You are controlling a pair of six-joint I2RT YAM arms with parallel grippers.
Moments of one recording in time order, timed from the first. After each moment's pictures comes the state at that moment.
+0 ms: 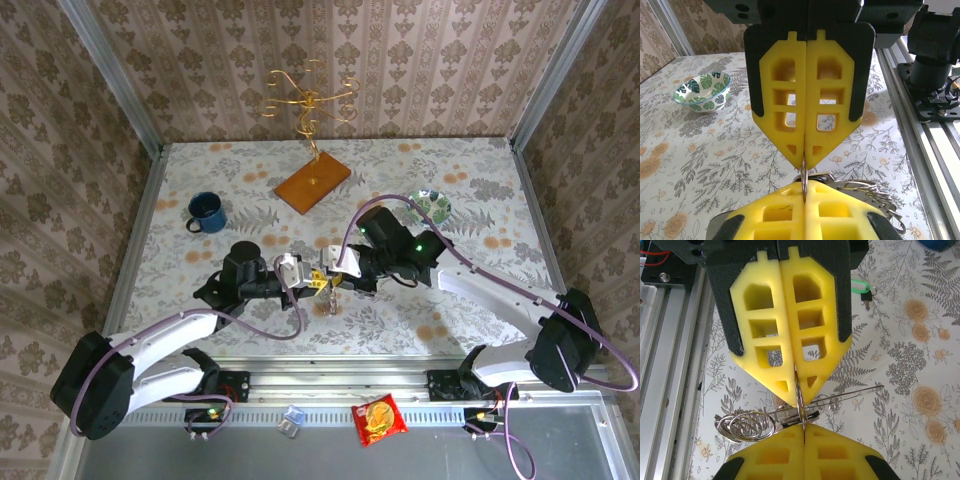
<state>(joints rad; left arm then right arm) -0.70 1.07 0.43 0.30 0.76 0.38 0.75 1.35 1.07 -0.62 -0.42 -0.67</state>
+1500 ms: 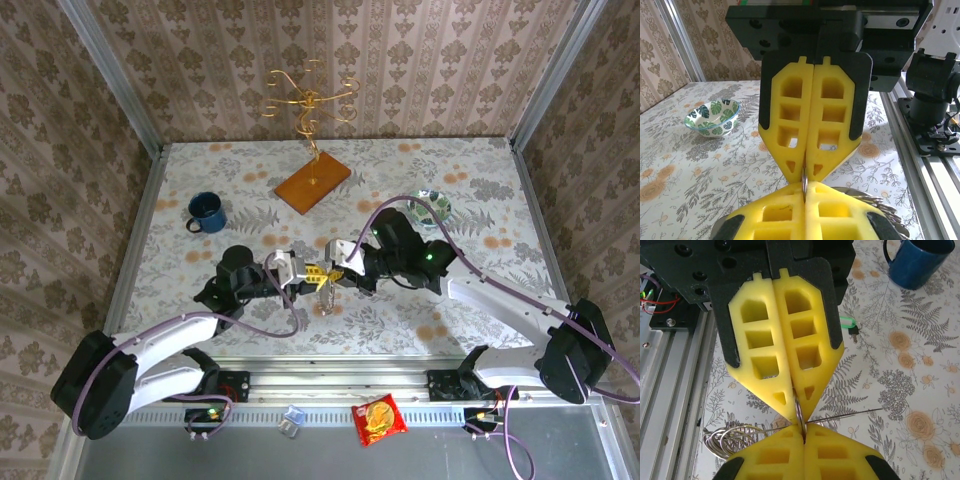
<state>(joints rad) -0.69 1.07 0.37 0.54 0.78 0.22 0.72 1.27 0.95 -0.40 -0.51 -0.57</state>
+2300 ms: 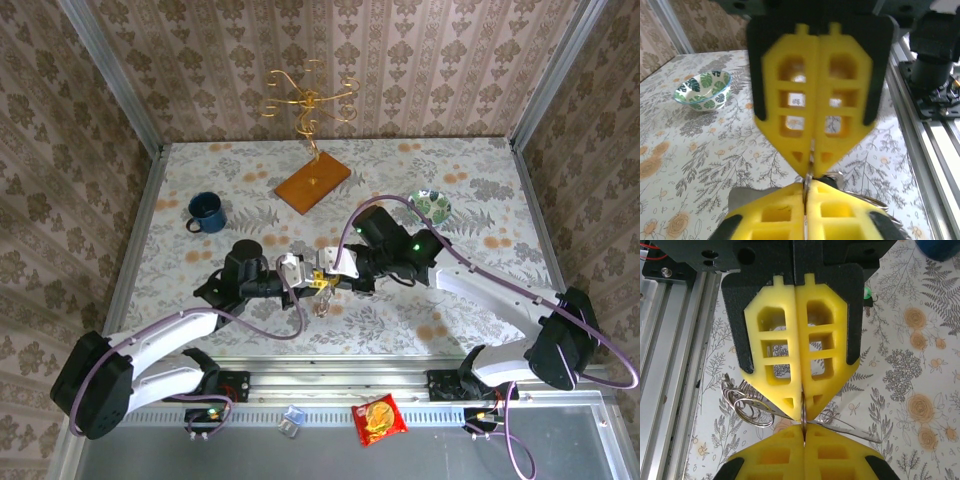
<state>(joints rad) -0.70 1.07 0.46 0.25 0.74 0.40 0.78 1.36 1.11 -0.64 -0.39 -0.71</state>
